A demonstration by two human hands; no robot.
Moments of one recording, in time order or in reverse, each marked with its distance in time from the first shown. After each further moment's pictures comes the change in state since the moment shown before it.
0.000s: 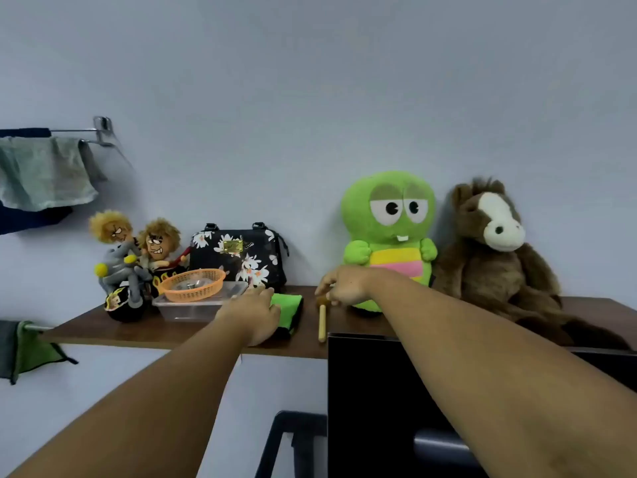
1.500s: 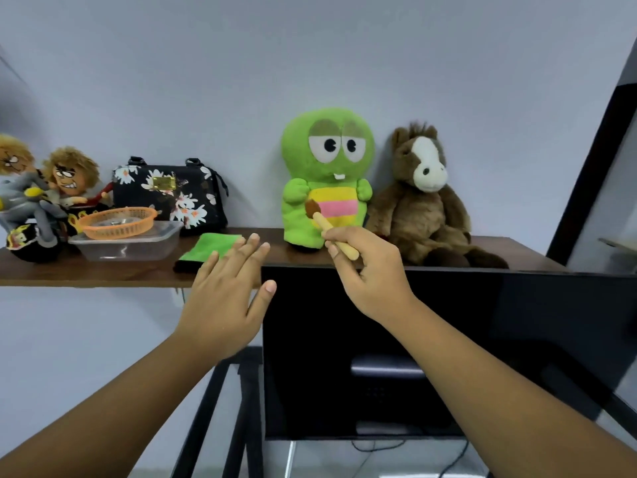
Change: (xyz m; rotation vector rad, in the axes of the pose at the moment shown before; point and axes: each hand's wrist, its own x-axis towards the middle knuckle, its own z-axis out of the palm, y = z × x) left_hand -0.107 0.065 0.040 -0.146 0.424 0.347; right_hand -0.171 0.048 0.061 0.251 1.021 -0.429
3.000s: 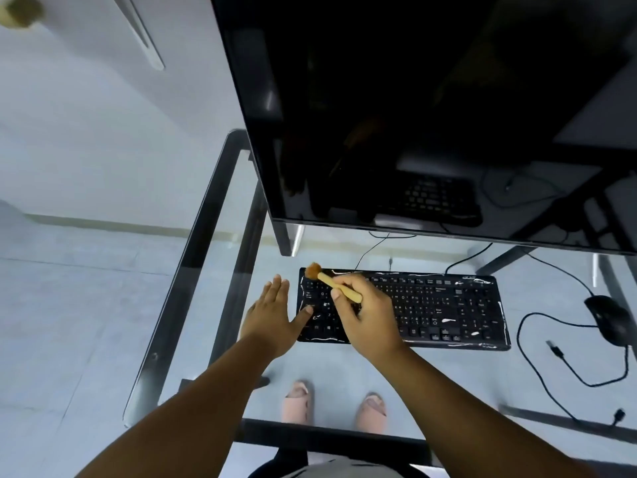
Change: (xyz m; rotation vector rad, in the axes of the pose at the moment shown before) left_hand -0.298 0.077 0.222 -0.179 -1.034 -0.608; right_hand -0.378 0.027 0.057 0.201 -0.386 0.821
